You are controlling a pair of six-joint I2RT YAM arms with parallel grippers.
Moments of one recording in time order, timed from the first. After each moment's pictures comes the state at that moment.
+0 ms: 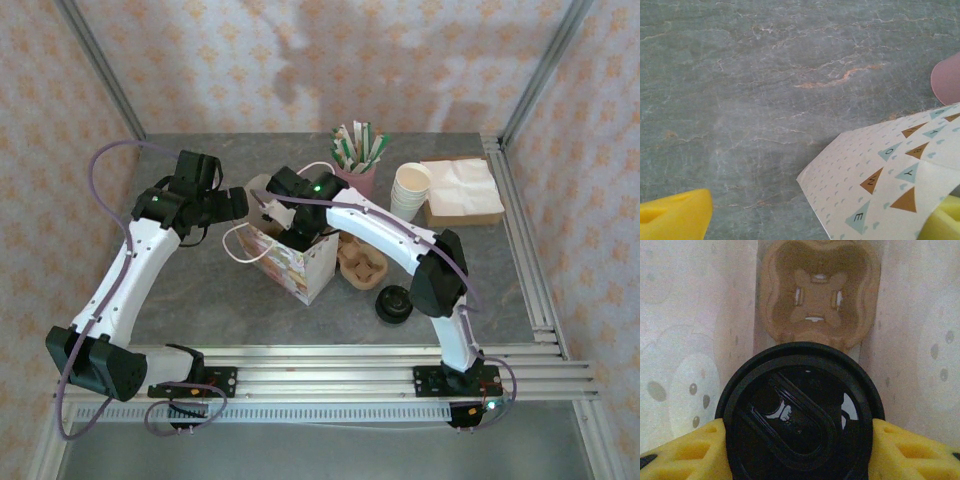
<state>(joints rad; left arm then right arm) -0.21 1.29 1.35 -0.99 -0.15 -0.42 0.89 2.06 2.02 -1.23 -0.10 -0.08</state>
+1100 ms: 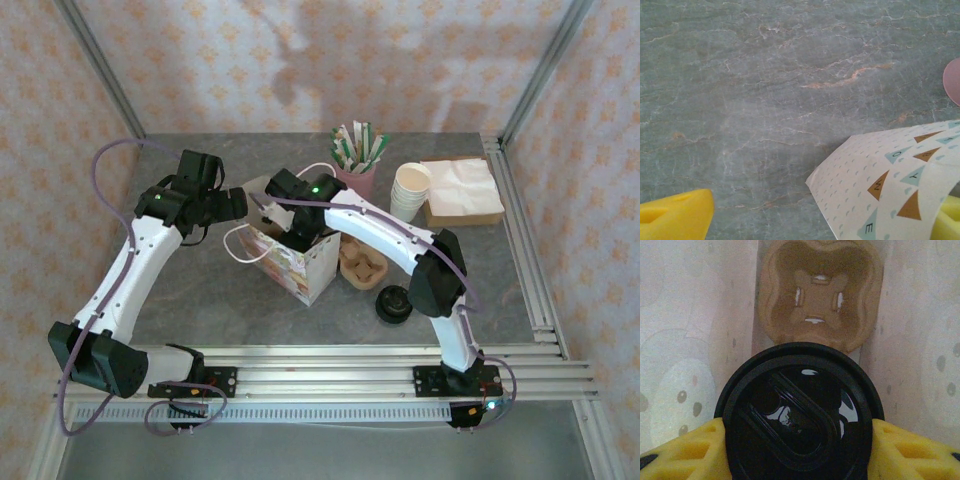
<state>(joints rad) -0.21 1.30 1.35 -0.99 -0.18 -0.41 0.90 2.07 2.00 -1.23 -0.08 -0.10</state>
